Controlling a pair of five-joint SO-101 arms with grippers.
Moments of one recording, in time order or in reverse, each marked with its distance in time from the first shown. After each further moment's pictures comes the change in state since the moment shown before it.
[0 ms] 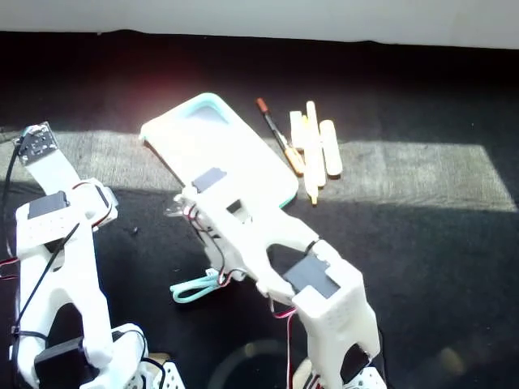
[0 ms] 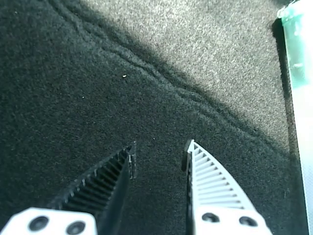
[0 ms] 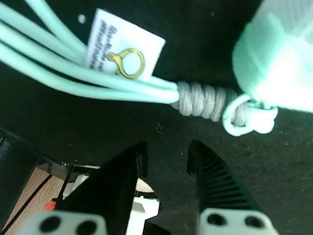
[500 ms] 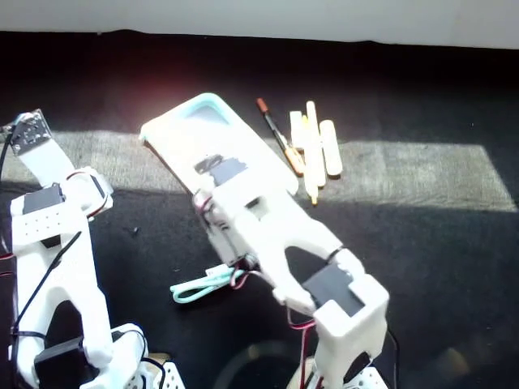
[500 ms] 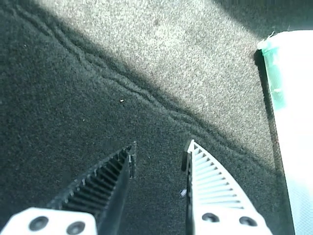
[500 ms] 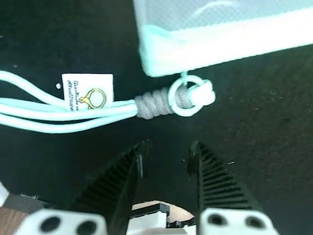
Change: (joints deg) left arm 0.0 0.0 -4.0 -0.7 0.0; right arm -0.5 -8.4 3.7 -6.5 -26.2
